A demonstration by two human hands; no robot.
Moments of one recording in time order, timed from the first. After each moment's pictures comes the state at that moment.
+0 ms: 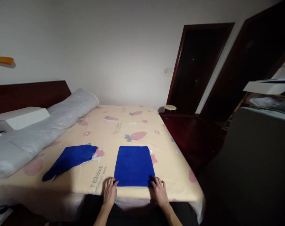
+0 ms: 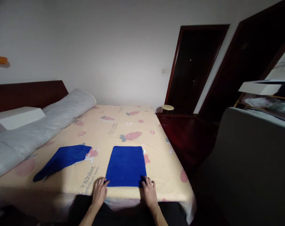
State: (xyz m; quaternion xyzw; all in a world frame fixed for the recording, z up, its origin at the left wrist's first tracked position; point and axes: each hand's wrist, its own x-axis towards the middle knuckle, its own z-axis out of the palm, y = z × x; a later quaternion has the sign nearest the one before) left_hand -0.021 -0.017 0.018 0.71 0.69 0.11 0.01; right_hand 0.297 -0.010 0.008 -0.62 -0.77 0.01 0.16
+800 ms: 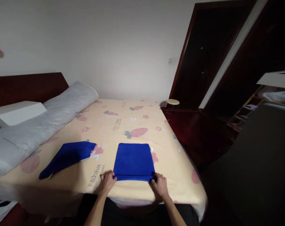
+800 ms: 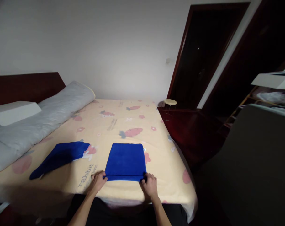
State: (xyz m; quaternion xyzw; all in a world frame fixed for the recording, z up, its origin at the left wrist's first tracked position) left_hand -0.028 0.033 0.043 0.62 0.77 0.09 0.15; right_hand 0.305 0.030 0.005 -0.69 -0.70 0.11 0.19
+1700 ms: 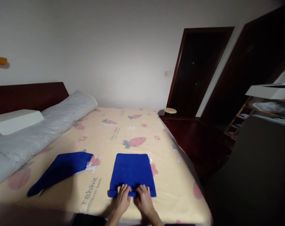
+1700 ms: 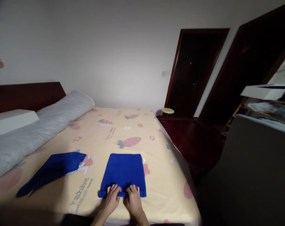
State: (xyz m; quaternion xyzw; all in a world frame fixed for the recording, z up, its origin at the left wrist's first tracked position) left_hand 0.057 0.028 0.012 0.75 0.62 0.15 0.14; right_hand 0.224 0.030 0.007 -0.56 -0.78 0.12 0.25
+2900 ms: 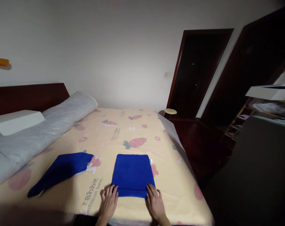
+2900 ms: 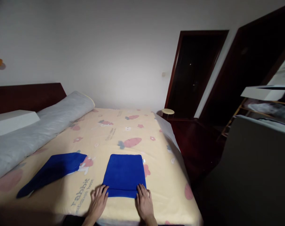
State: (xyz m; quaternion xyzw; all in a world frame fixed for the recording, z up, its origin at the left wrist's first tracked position) left_hand -0.010 0.018 0.000 0.71 0.69 0.12 -0.03; right_hand 0.284 0.031 -0.034 -0.59 -0.77 0.03 0.25
